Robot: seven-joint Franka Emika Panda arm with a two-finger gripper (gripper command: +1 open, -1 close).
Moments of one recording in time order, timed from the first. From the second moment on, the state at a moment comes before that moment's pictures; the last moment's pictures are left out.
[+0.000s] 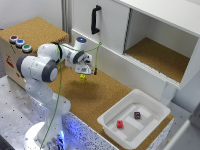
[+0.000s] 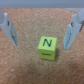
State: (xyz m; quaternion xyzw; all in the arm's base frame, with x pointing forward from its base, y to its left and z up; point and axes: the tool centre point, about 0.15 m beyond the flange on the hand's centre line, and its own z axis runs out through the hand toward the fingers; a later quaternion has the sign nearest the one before) arm 0.390 0.117 0.256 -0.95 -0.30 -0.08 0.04
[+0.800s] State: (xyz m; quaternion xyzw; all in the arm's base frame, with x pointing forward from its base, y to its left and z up) arm 0.429 0.124 0.219 -0.96 -0.29 -0.06 0.04
